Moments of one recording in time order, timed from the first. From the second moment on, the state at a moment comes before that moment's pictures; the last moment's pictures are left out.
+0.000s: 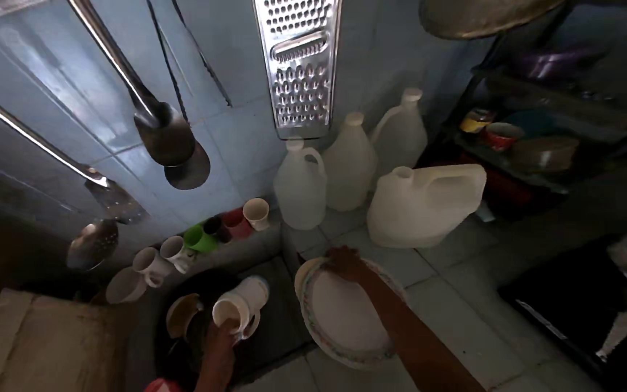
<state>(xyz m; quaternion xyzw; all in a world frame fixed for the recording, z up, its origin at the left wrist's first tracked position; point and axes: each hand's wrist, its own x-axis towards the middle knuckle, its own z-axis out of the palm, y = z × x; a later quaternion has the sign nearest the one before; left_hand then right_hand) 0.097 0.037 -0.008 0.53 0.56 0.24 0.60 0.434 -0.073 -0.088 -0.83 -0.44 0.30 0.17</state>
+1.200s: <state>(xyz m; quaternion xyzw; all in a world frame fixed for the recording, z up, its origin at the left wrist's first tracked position) 0.071 0.124 0.006 0.83 0.41 -0.09 0.35 0.348 -0.116 -0.073 -0.80 -0.49 0.15 0.31</state>
